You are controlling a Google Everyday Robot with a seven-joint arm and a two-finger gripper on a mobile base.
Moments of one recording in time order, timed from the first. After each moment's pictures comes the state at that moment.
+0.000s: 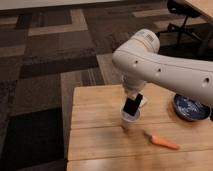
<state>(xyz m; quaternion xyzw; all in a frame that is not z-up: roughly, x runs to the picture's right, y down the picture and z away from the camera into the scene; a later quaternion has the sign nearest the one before) 0.125 0.030 0.610 -0.19 0.14 0.27 0.93</state>
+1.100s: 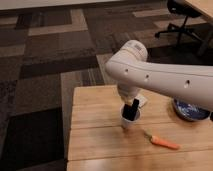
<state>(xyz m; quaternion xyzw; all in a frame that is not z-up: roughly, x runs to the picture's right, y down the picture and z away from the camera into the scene) 0.110 0.058 0.638 -0.22 0.15 0.21 0.94</state>
